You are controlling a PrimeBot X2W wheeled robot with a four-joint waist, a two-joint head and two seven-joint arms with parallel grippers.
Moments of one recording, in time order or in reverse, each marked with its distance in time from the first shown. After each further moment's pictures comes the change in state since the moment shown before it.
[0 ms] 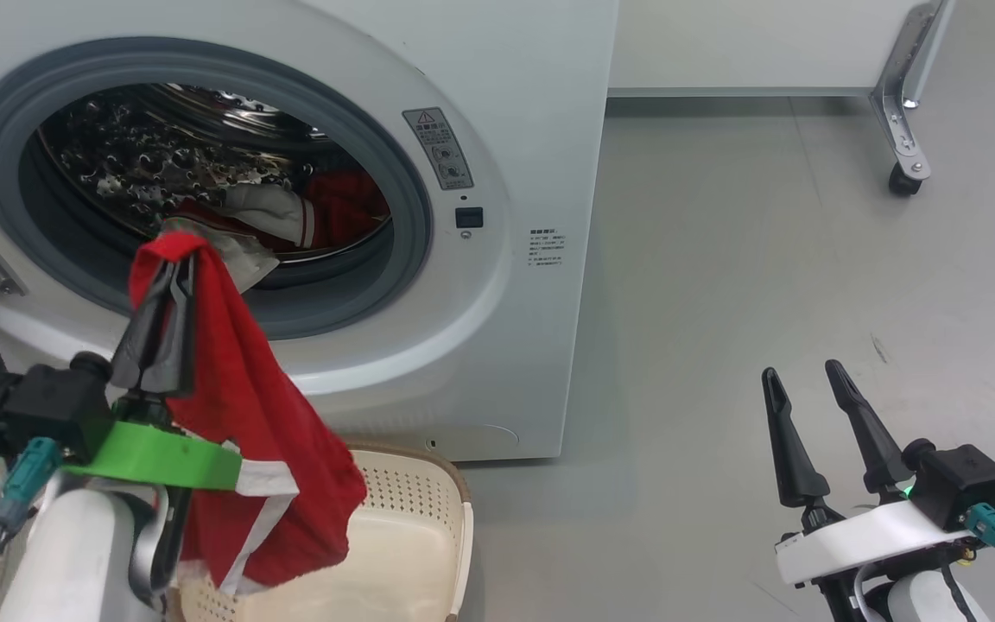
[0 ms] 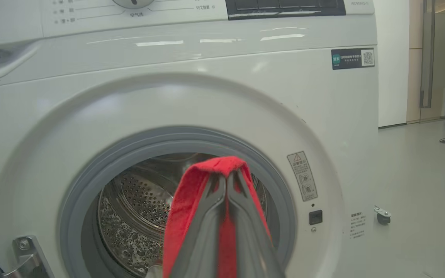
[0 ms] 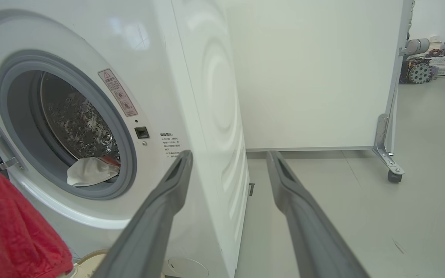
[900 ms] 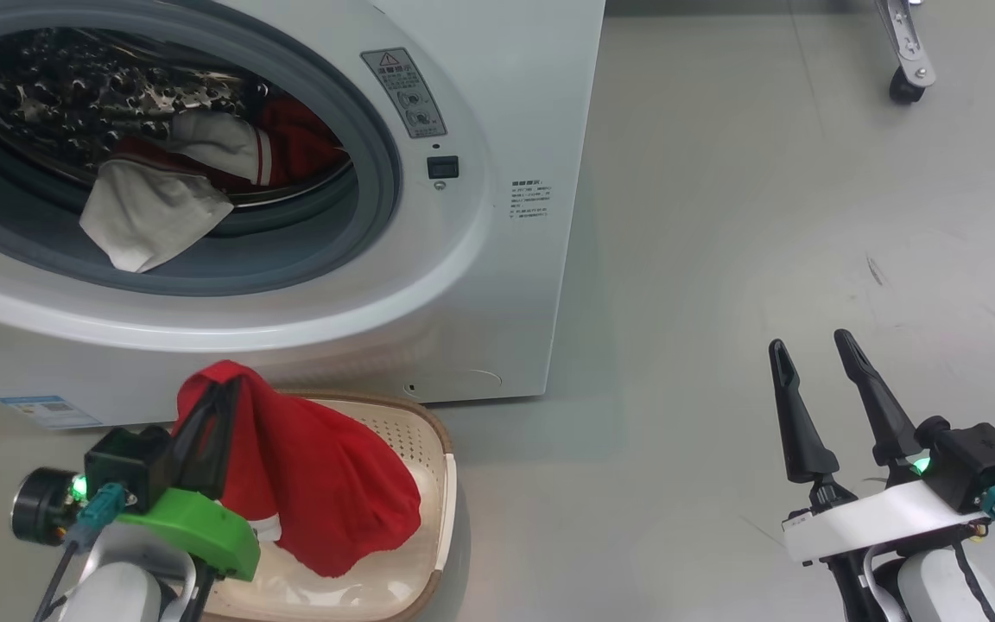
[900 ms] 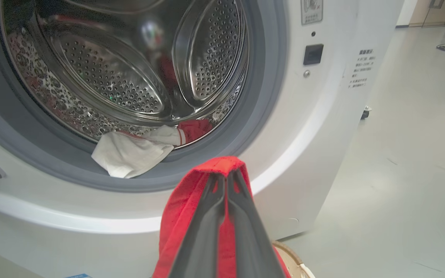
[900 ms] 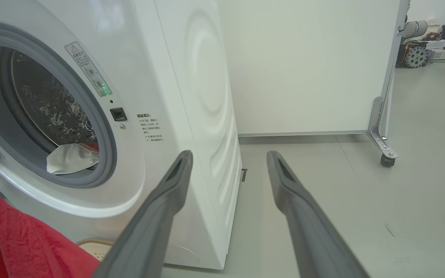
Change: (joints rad) left arm 0.106 0.010 -0.069 0.174 -0.001 -0.011 0.073; right arm -0.027 -0.023 0.002 -0.040 0.000 0.000 0.000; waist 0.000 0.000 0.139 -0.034
